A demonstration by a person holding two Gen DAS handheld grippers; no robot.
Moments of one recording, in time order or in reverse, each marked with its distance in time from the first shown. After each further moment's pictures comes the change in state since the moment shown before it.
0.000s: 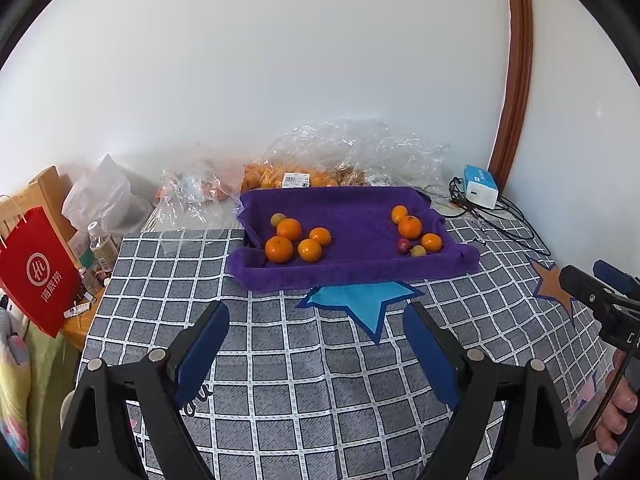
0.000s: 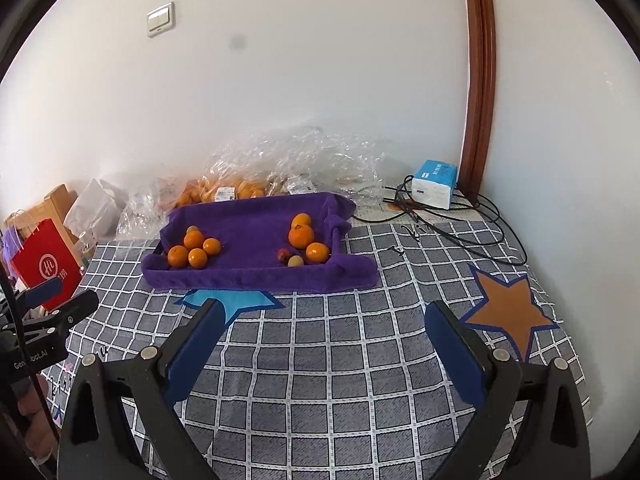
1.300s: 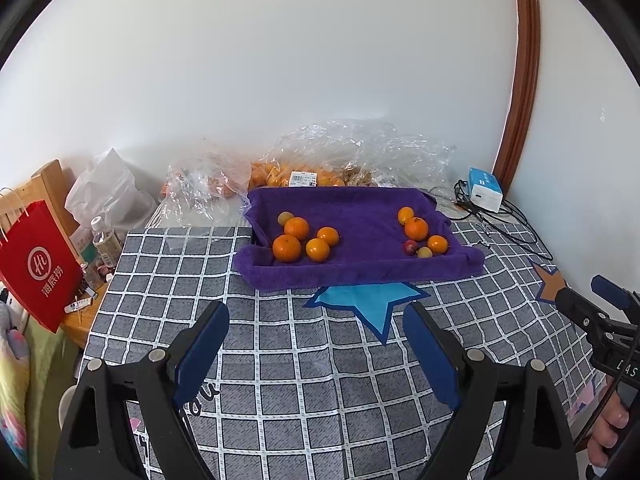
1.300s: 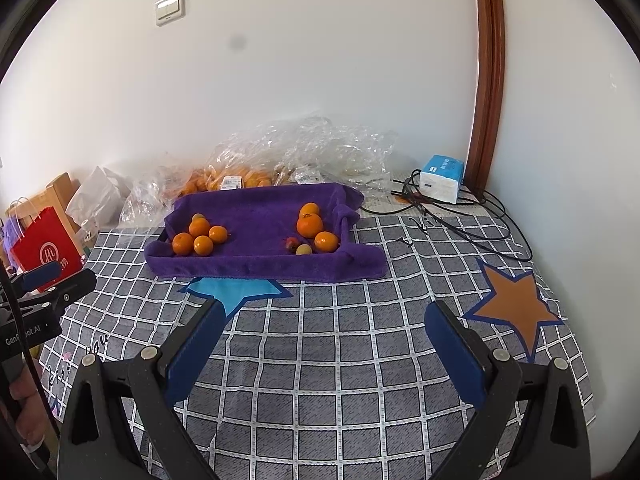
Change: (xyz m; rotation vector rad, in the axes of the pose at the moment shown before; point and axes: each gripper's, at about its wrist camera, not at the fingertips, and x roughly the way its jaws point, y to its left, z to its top) left arm 0.001 0.009 0.000 -0.017 -0.001 0.002; right arm 0.002 0.009 -0.008 -0.032 0.010 0.003
